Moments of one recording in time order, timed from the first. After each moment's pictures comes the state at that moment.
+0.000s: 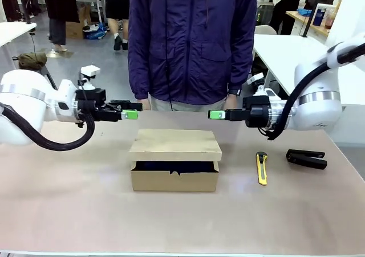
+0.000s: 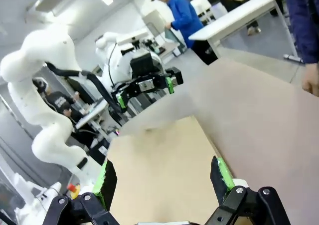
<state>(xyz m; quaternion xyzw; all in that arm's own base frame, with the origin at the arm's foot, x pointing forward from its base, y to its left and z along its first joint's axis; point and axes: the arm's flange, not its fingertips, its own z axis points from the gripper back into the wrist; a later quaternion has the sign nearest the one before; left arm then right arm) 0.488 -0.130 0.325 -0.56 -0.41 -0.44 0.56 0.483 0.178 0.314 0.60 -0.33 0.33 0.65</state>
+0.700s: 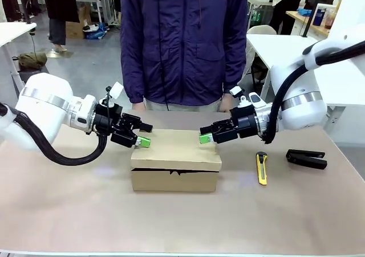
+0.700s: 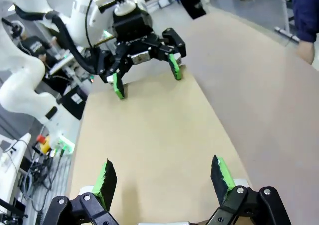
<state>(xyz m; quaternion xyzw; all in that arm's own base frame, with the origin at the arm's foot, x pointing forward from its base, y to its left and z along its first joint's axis) 0.472 -0.163 0.300 -0.44 -0.38 -0.55 0.61 0.467 0.201 0.300 0.49 -0.30 0.44 0.69</state>
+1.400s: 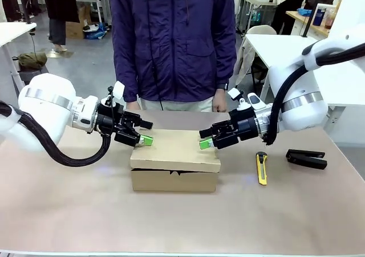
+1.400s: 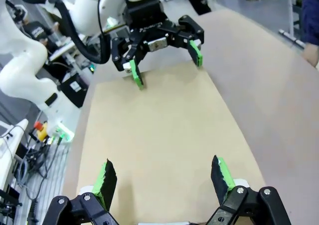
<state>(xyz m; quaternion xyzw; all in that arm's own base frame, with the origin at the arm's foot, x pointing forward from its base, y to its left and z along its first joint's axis) 0.474 -0.164 0.307 -0.40 -0.41 -0.54 0.62 0.456 0.204 0.303 0.48 -0.30 0.47 0.68</state>
